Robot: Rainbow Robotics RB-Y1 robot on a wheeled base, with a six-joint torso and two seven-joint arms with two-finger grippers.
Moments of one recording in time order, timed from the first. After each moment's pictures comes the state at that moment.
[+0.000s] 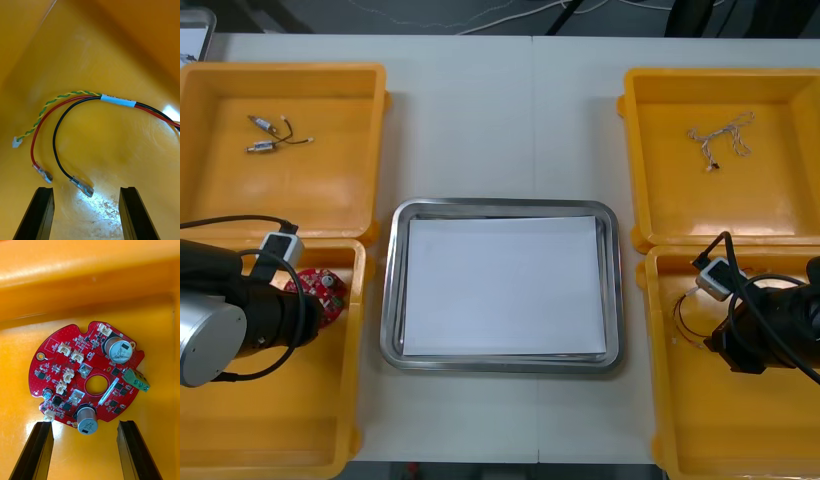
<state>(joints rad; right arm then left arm) 0.07 -0.69 0.01 -2.09 -0.67 1.45 1.97 0.08 0.52 -0.02 -2.23 0.37 1.53 -1.39</state>
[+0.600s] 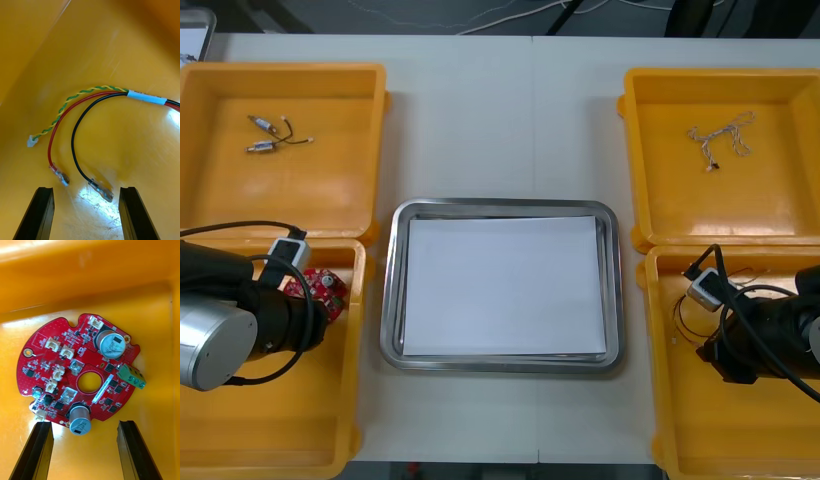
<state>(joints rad) 0.09 -0.69 0.04 -2.09 -0.67 1.42 1.97 0.08 0.52 -0.06 -2.22 0.34 1.52 -1.39</state>
